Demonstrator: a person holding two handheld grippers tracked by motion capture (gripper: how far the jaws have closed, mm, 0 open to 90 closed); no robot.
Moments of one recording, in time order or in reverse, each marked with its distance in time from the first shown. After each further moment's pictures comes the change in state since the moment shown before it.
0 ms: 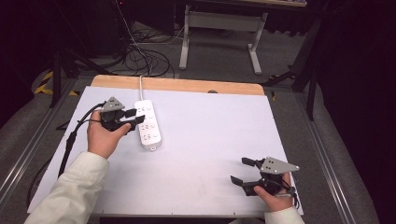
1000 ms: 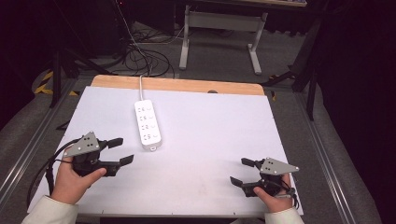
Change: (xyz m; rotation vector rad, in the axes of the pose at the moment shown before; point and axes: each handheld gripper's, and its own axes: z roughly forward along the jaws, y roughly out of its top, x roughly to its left) left arm -0.040 -0.062 -0.082 -0.081 -0.205 0.105; right arm 0.003 0.000 0.000 0.002 0.002 -0.009
